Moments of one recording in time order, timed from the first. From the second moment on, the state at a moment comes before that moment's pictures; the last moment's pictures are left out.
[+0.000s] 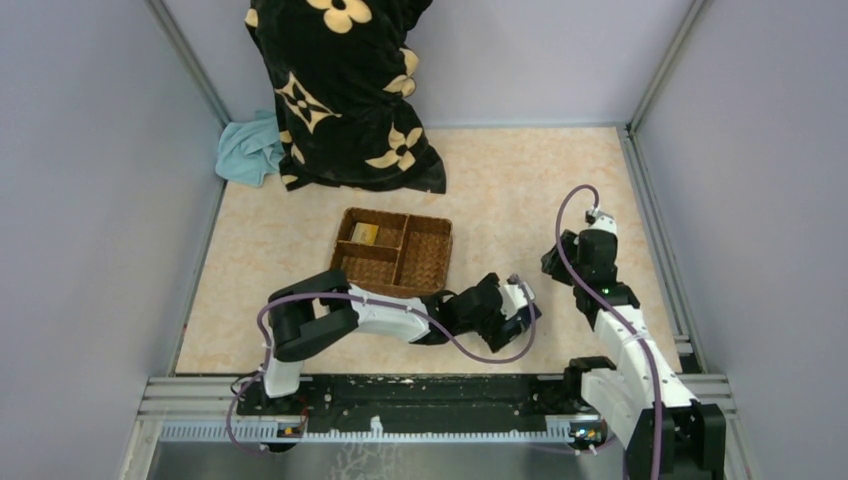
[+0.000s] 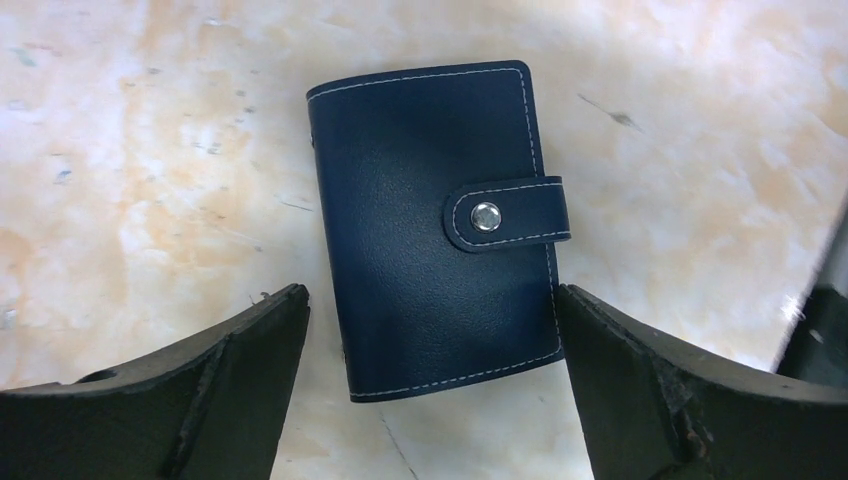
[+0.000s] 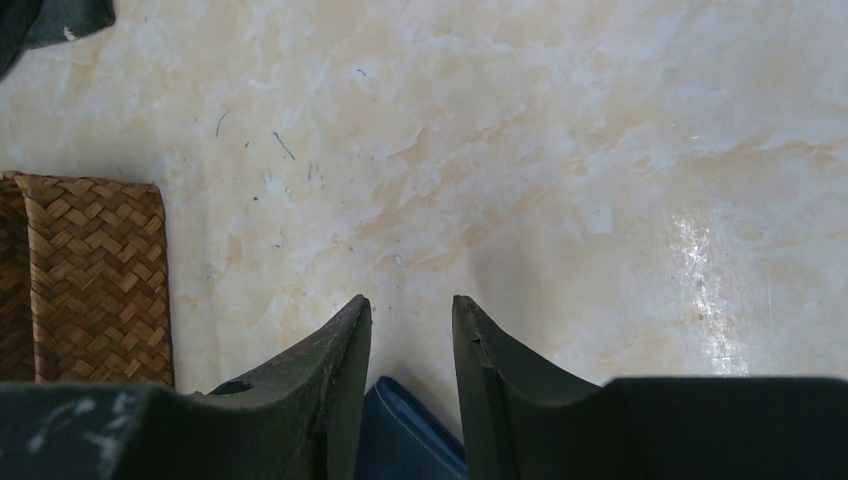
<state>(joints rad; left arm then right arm) -1.28 1.96 1.05 0.31 -0.12 -0.03 0.06 0.86 0.46 -0.22 -0.01 0.47</state>
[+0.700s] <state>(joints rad) -1.17 1.96 1.11 0.28 -0.41 -0.20 0.06 0.79 0.46 -0.19 0.00 0.41</state>
